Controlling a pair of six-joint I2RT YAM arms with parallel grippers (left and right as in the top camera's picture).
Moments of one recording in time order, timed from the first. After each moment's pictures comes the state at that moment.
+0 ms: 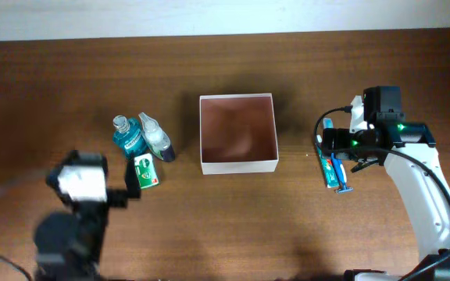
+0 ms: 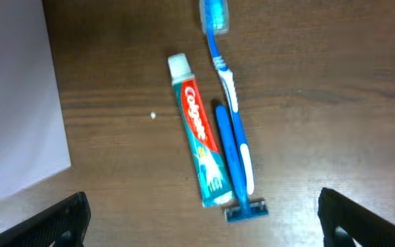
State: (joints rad) left arm -0.05 0.56 0.76 -0.38 -0.03 0.09; right arm -0.06 1.46 1.13 -0.90 -0.07 0.07
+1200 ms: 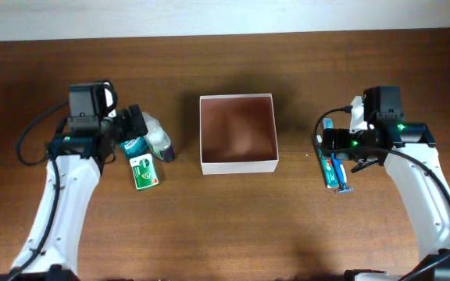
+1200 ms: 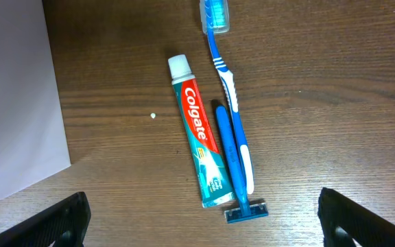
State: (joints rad) left arm 0.02 1.46 1.13 -0.58 -0.02 -0.23; right arm -0.06 1.46 1.13 -0.90 -0.07 0.06
